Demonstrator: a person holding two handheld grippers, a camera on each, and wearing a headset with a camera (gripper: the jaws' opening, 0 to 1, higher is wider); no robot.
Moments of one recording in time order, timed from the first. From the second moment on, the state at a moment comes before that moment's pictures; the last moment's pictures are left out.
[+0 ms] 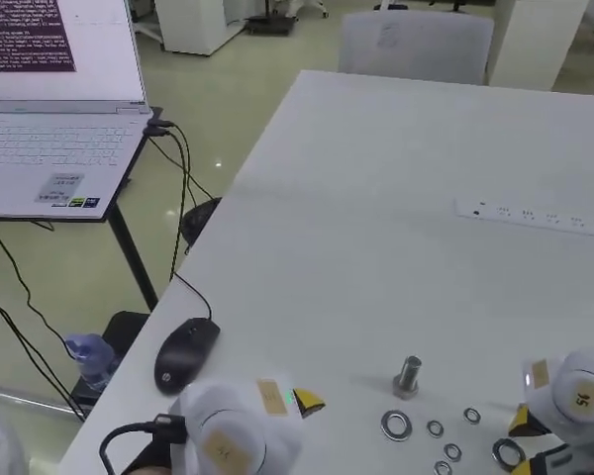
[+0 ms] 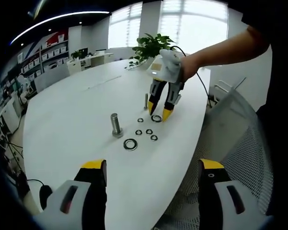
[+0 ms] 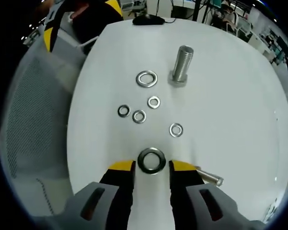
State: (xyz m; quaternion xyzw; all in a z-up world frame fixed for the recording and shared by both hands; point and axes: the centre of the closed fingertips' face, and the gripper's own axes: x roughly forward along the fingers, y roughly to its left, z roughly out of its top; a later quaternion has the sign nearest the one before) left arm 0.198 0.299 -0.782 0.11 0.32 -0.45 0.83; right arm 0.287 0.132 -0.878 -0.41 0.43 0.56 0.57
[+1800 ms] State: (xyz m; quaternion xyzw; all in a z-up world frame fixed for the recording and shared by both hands) left arm 0.188 0.294 -0.780 0.12 0.31 -0.45 0.83; right arm 0.287 0.139 -0.830 -0.39 0.46 0.53 0.59
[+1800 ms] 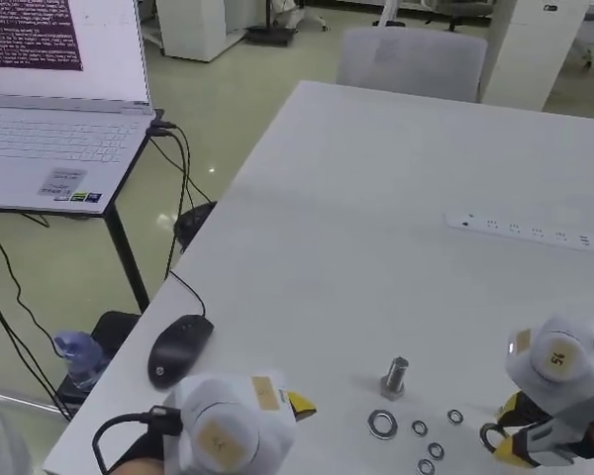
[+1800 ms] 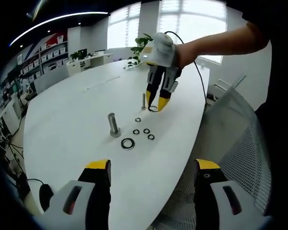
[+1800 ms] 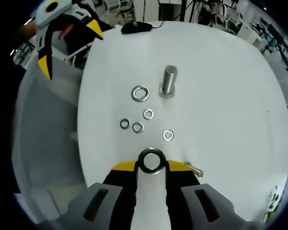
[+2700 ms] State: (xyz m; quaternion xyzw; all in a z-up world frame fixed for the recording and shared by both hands) left arm 0.202 0.304 -0.780 0.11 0.30 -0.44 0.84; right arm 0.327 0.186 -0.768 -0.43 0.44 0.54 0.57
